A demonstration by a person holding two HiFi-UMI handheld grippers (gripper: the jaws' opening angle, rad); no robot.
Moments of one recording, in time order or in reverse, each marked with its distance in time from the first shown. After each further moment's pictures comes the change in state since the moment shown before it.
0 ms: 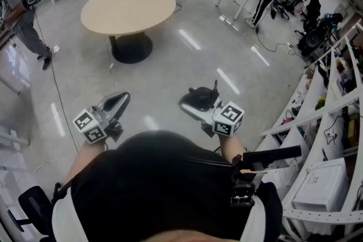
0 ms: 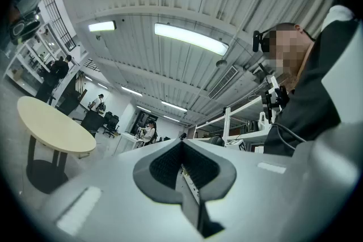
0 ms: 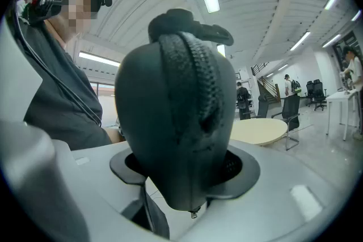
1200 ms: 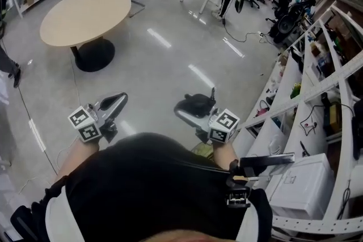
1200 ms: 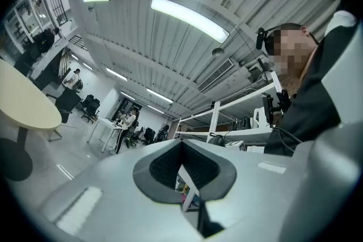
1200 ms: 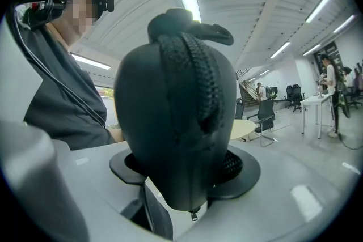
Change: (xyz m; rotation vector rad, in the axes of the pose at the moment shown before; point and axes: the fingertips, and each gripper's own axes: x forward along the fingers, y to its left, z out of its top) left arm 0.198 -0.071 -0.080 -0.090 0.083 -0.174; right arm -0.186 -0.101 -0.007 0.038 -0.031 -0.155
